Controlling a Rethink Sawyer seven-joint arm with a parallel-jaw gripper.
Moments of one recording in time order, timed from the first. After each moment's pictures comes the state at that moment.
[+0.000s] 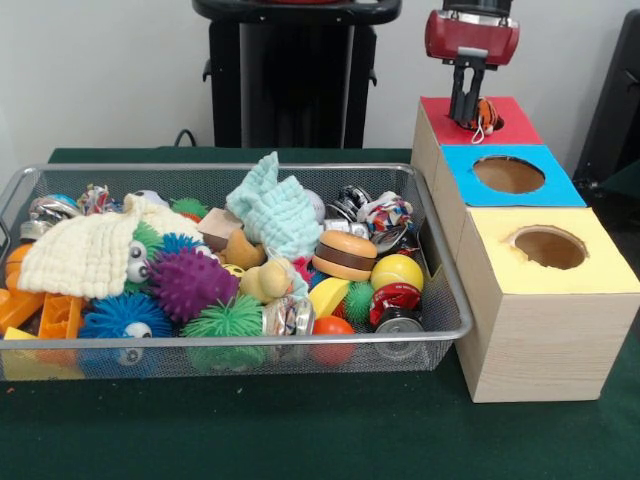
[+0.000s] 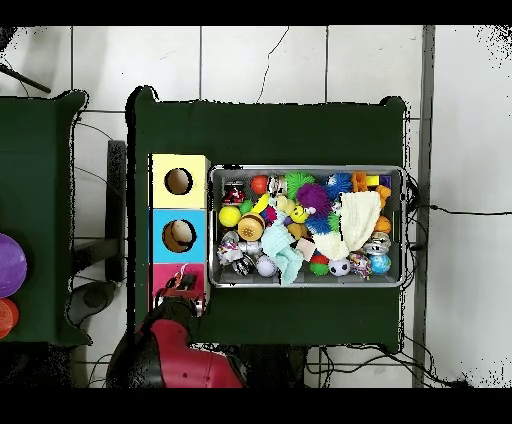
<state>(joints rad) 0.20 -0.84 -0.11 2.34 0.27 -0.33 1.62</state>
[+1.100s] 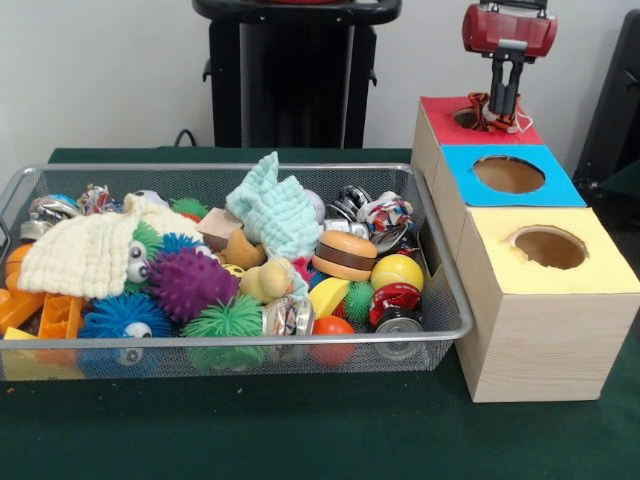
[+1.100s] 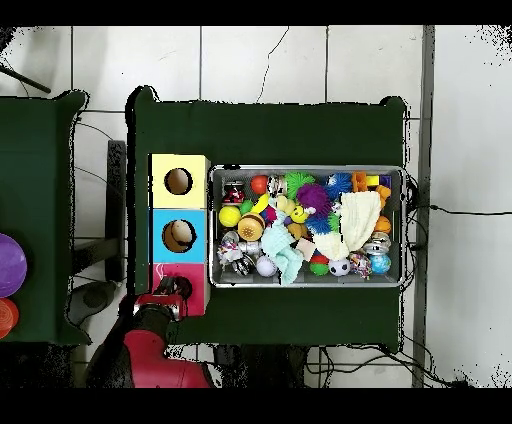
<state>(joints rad) 0.32 -0.84 -0.12 2.34 0.33 -0.39 1.62</state>
